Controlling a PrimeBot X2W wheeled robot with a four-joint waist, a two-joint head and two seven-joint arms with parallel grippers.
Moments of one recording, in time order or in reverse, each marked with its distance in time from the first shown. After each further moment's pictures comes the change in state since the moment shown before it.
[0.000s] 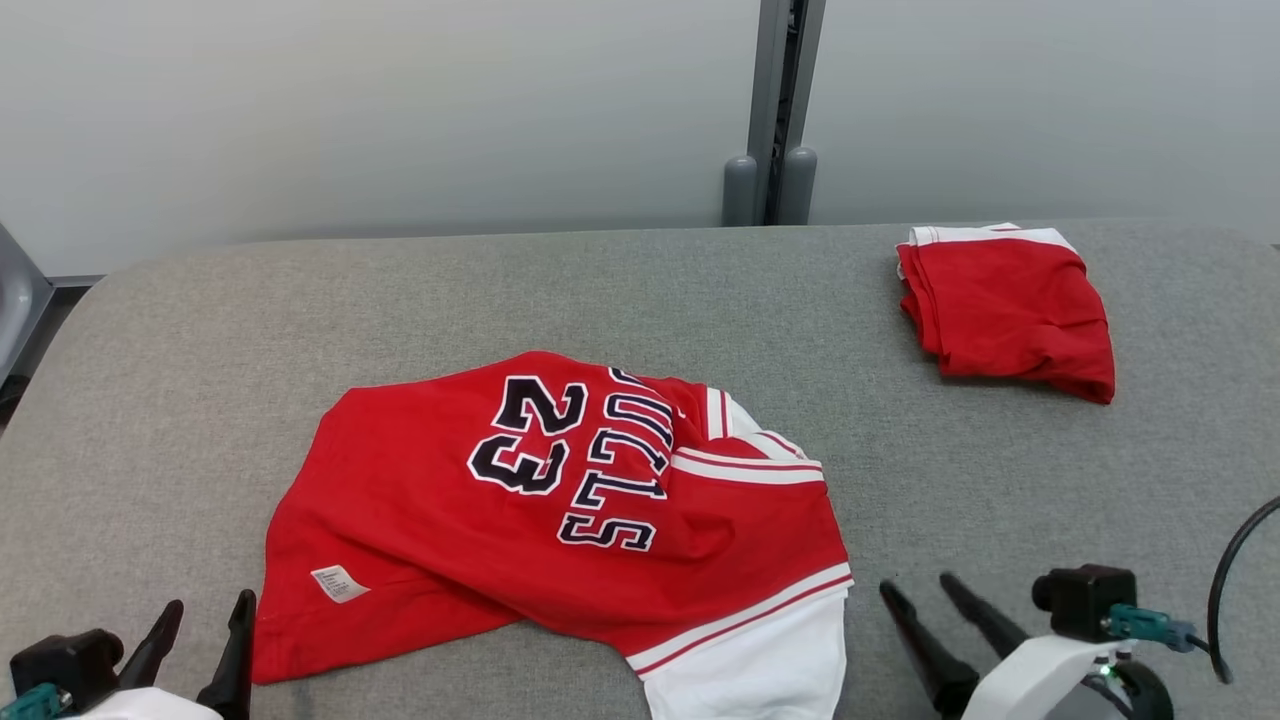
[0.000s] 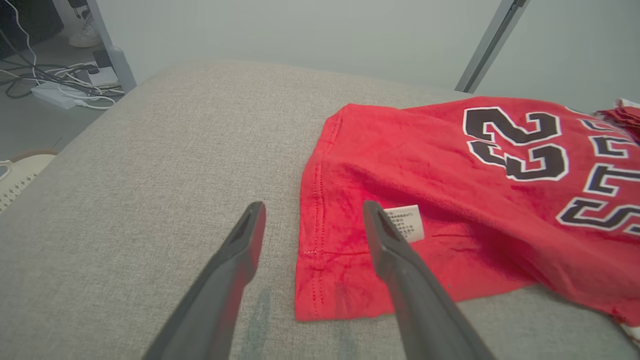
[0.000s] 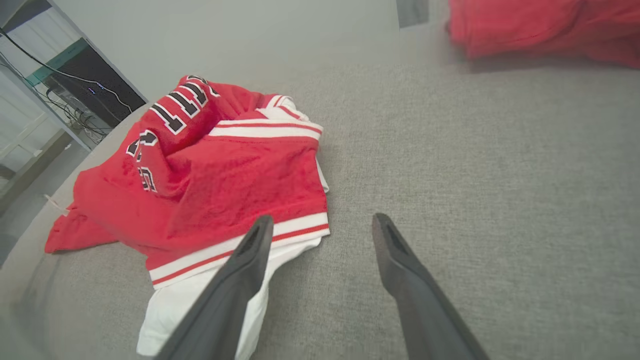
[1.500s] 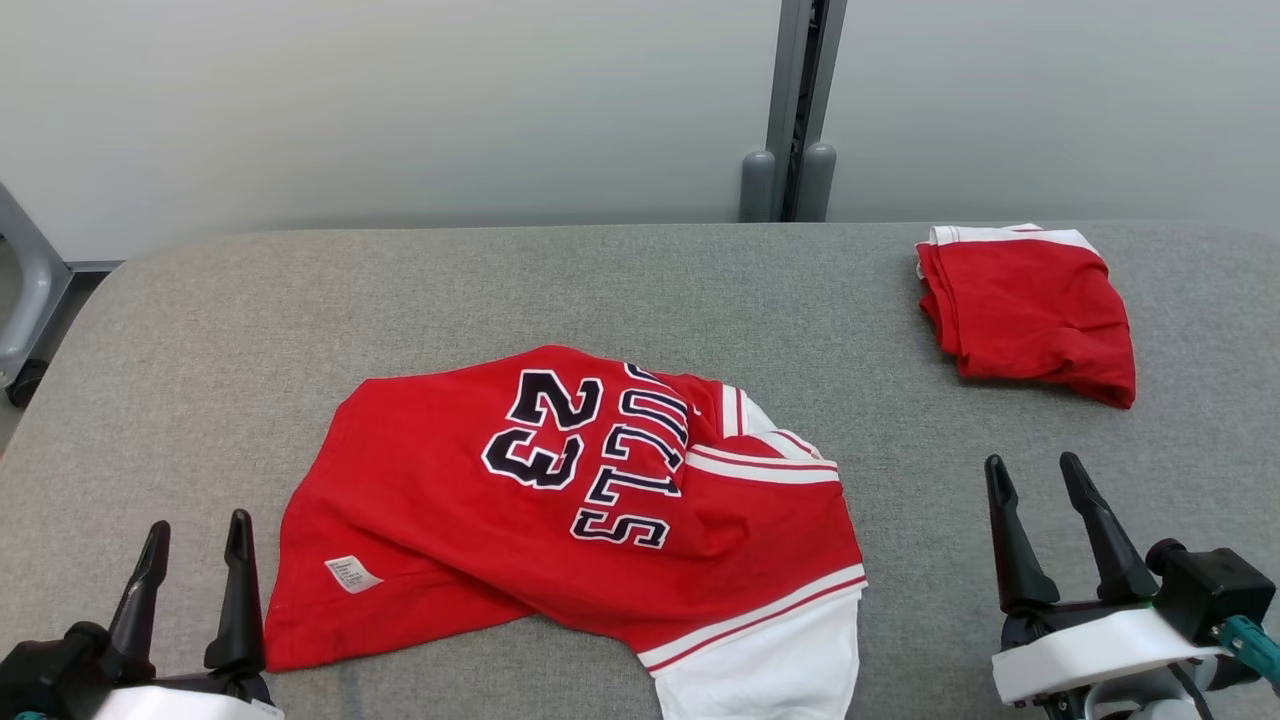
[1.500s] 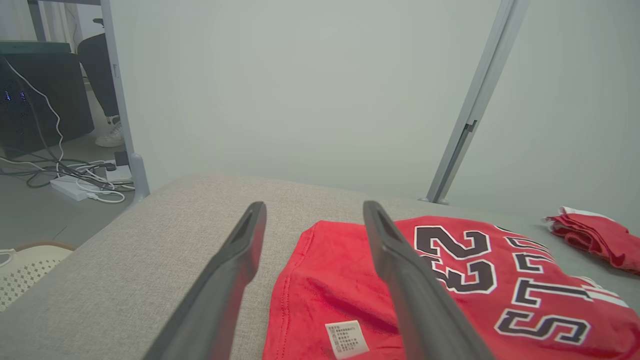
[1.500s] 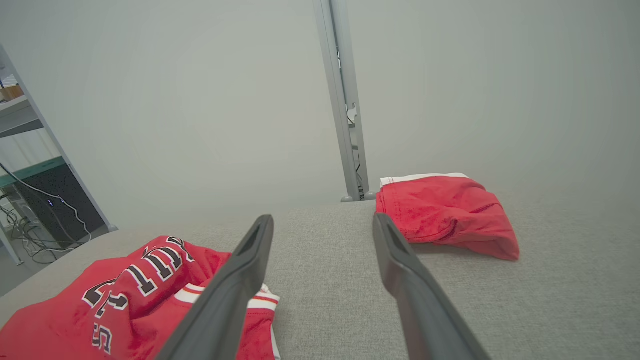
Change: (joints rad) left arm 0.037 0.048 -0.114 -0.247 -0.090 0.174 -0.227; right arm -0.010 0.115 -0.227 -0.063 -0.244 0.000 -0.318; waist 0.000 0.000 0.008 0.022
